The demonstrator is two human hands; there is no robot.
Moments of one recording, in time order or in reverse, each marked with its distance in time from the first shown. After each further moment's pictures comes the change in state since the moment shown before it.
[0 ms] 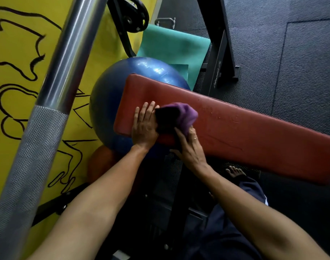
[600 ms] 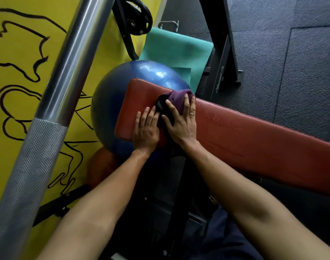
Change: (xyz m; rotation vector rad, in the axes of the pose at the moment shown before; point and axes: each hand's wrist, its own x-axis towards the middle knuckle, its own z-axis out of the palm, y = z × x) left_hand 0.001 0.002 0.002 0.015 0.009 -0.010; right_hand 0.113 -0.021 -0.008 -0.010 0.145 0.116
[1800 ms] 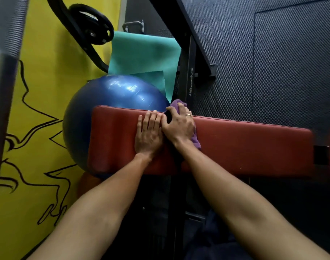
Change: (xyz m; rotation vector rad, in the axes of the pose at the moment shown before) left_hand 0.079 0.074 0.044 0.007 -0.123 0.172; right_hand 0.055 0.054 -0.042 -0.051 0.037 0.397
